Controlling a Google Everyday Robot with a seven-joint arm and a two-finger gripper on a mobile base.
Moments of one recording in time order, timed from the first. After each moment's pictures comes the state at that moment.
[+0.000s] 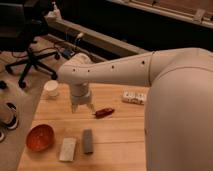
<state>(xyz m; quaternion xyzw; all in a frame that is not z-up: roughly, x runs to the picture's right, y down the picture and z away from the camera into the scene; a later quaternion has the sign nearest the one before) -0.104 0.103 0.703 -0.26 0.23 0.64 0.68</state>
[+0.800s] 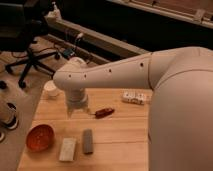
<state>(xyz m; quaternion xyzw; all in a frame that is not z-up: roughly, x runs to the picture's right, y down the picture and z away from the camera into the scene) -0.131 0.129 0.685 -0.26 0.21 0.64 0.69</state>
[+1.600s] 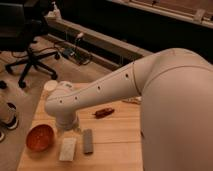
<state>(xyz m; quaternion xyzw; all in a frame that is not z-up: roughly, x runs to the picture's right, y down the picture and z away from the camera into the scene) -0.174 0.217 0.688 -0.31 0.19 0.60 0.71</state>
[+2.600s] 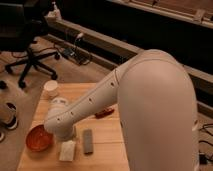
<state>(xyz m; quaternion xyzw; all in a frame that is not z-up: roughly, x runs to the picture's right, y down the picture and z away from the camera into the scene) -0.188 0.263 0.717 -0.29 0.18 0.60 0.73</state>
